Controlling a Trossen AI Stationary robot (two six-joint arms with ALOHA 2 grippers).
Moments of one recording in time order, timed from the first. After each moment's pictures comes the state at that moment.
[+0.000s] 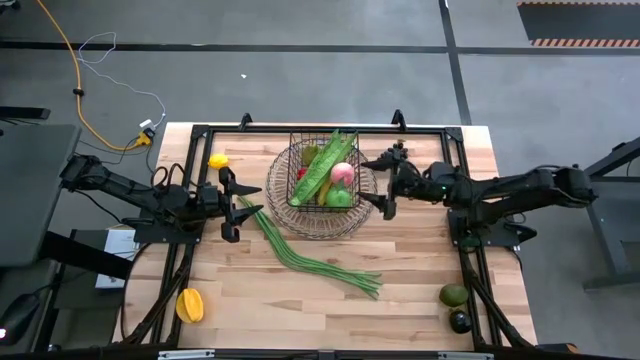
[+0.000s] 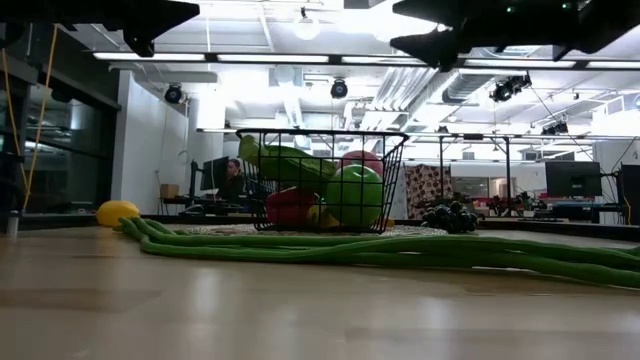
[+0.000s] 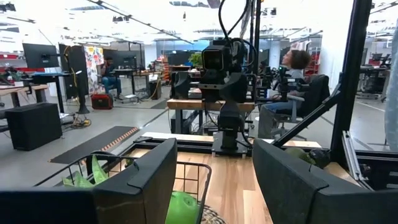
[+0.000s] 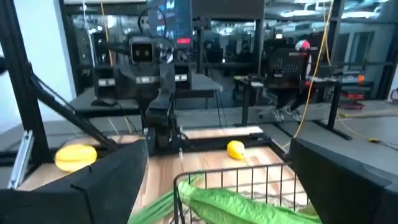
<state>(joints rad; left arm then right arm) -0.20 0.60 0.26 0.49 -0.48 0.08 -0.09 1.06 0.48 0.66 0.06 -0.02</state>
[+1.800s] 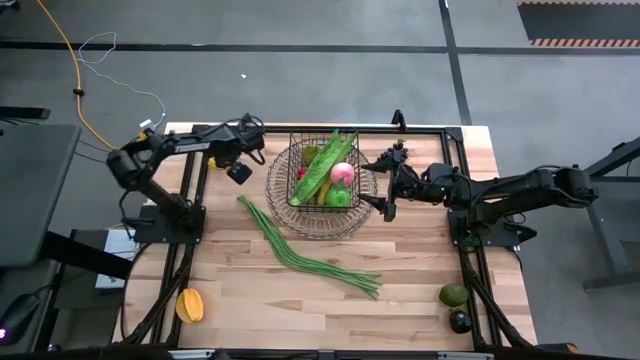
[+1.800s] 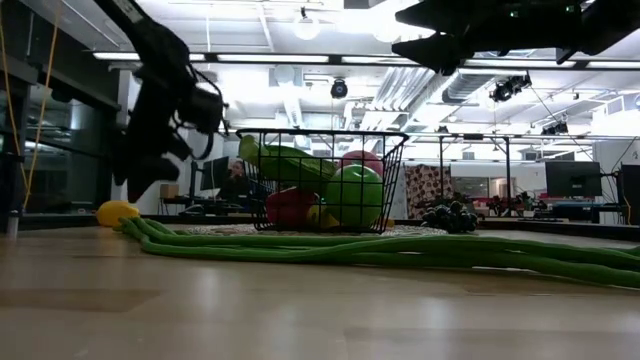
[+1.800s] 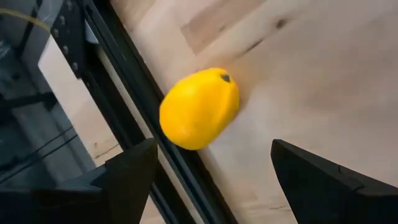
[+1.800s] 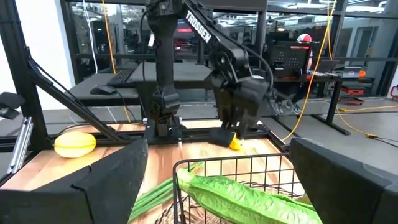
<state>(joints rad) 0.83 1.54 0.88 -1.04 -0.51 -0.27 -0.08 1.05 0.47 0.63 0.06 -0.04</state>
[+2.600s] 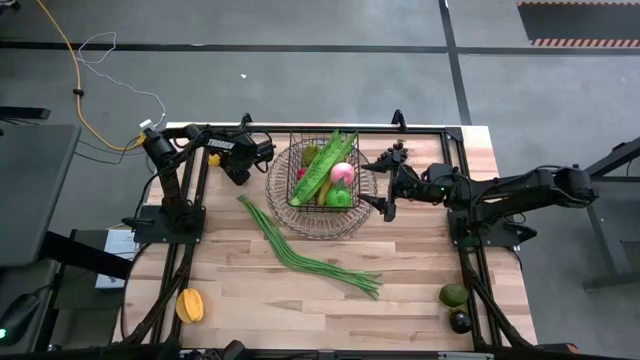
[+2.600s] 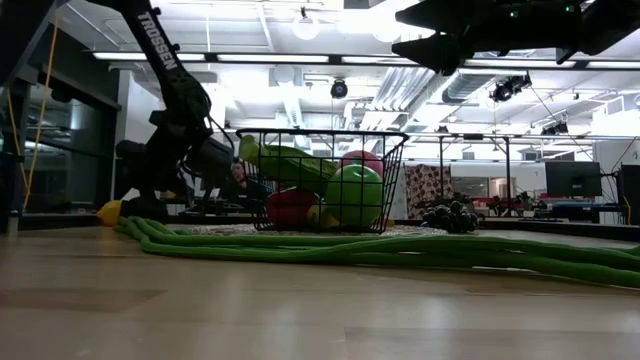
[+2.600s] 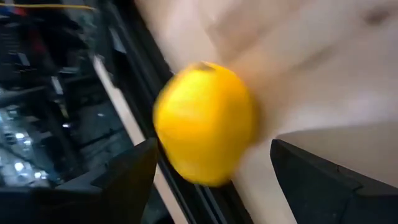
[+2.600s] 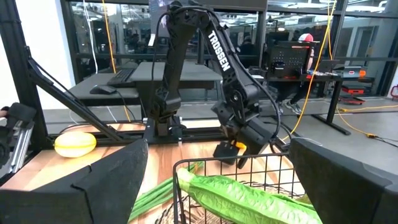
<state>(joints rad) 0.83 1.86 0.89 -0.98 -0.80 -0.34 -0.08 1.05 0.47 0.63 0.06 -0.04</state>
